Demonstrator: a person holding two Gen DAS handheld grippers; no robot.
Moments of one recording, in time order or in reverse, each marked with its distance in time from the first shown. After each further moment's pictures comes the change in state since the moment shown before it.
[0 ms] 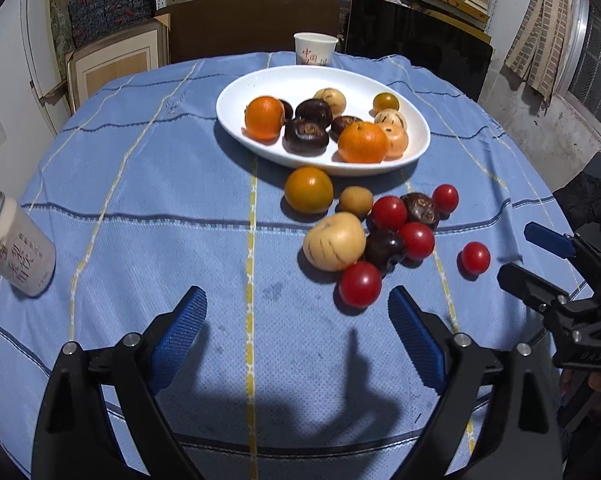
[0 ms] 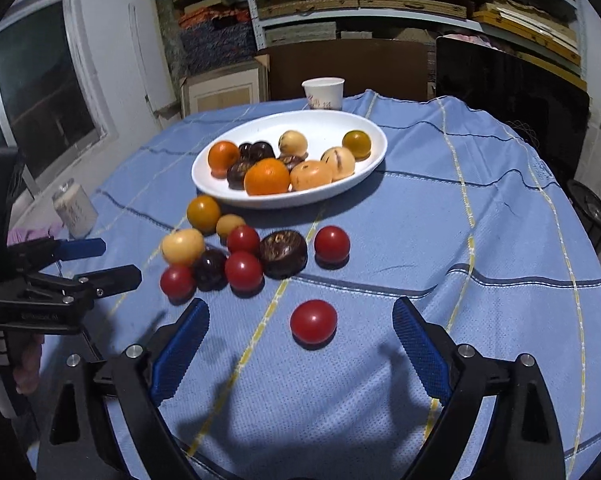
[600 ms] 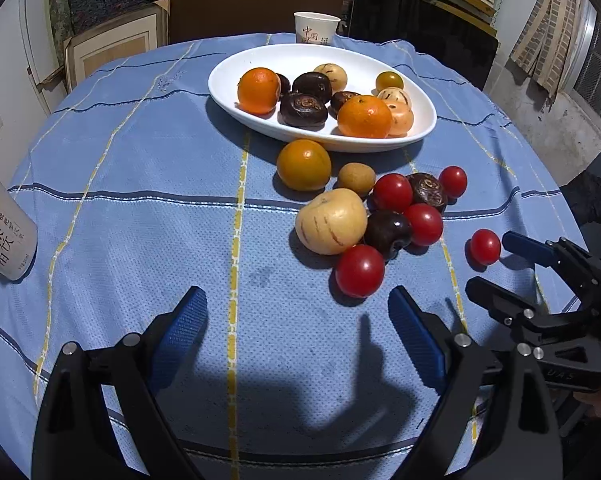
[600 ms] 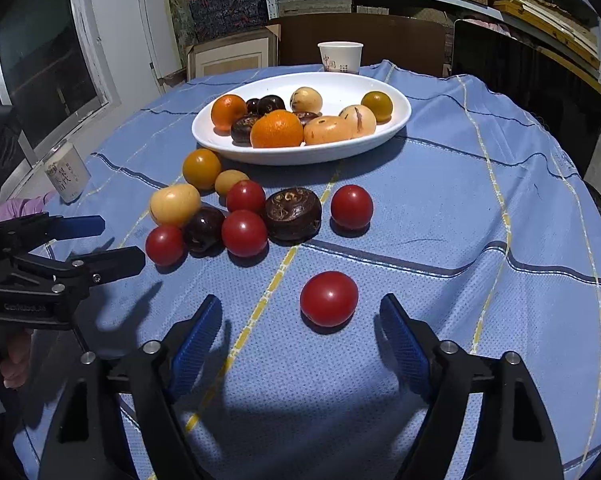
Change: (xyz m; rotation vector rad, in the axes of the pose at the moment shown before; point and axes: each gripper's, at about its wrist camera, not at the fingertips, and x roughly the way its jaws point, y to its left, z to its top) left arm 0.019 -0.006 -0.005 -0.016 0.043 -0.003; right arm 0.030 0.007 -0.009 -0.042 0.095 0.006
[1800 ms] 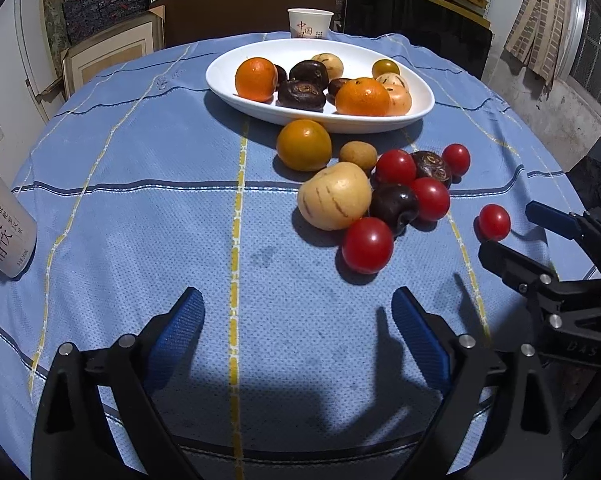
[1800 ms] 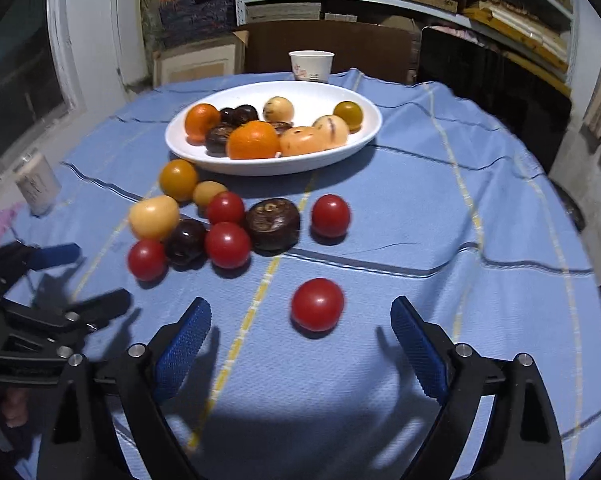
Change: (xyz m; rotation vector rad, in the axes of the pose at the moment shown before) left arm 0.007 0.000 -0.017 0.047 -0.017 0.017; right arm -0.004 0.009 0.000 0.048 -0.031 -0.127
